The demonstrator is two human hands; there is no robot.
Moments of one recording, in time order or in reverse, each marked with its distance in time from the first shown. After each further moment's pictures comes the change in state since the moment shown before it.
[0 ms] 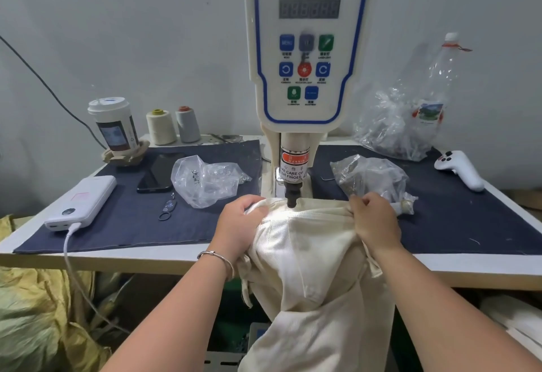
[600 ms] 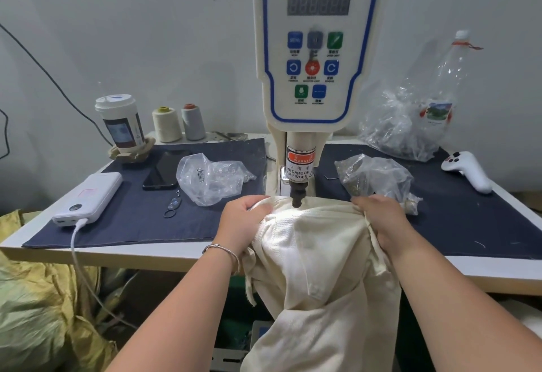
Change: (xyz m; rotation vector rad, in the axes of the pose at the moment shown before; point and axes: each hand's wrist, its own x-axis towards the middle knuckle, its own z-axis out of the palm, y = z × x) left_hand 0.004 0.000 0.000 -0.100 0.025 -0.089; right_hand 0.016 -0.004 -0.005 0.572 -0.220 0.268
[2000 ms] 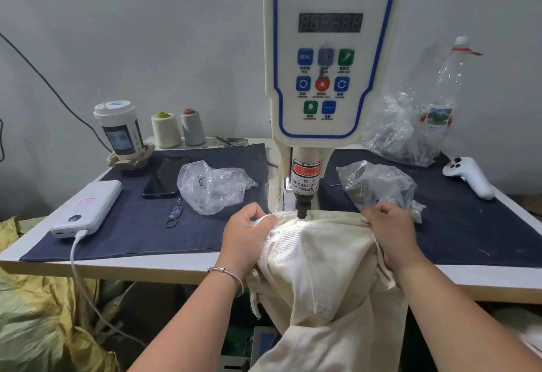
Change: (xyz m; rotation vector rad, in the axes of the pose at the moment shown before) left_hand -0.008 -0.003 0.000 0.069 0.006 0.075; right_hand -0.015 0.004 -0.002 -0.088 0.131 -0.274
